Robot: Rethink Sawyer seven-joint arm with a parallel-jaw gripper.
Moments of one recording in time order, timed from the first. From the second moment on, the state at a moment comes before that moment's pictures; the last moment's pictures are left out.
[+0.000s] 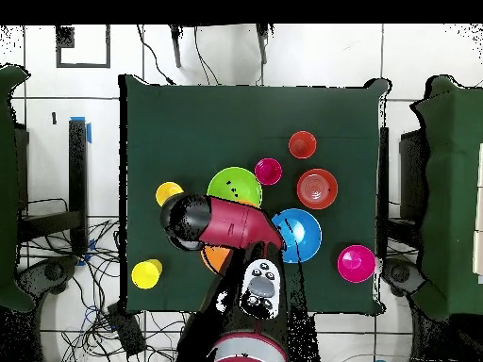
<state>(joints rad) 0.01 -0.64 -0.15 1.78 0.15 0.68 2.00</state>
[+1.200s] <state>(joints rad) -0.05 -0.60 -0.10 1.72 0.10 0.68 2.00</state>
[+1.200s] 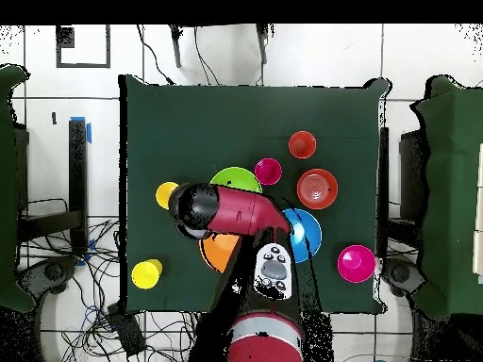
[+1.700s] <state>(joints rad) -0.08 -0.57 -0.09 1.68 0.08 0.68 2.00</state>
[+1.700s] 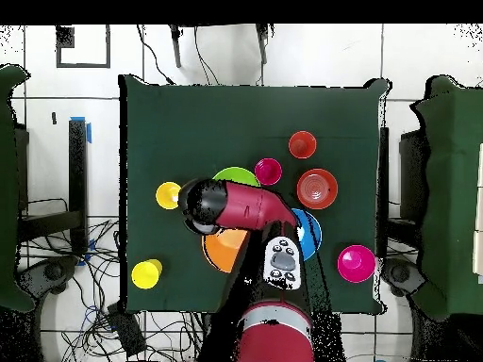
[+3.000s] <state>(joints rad) -0.08 -0.61 -0.08 1.57 0.06 0.89 2.00</state>
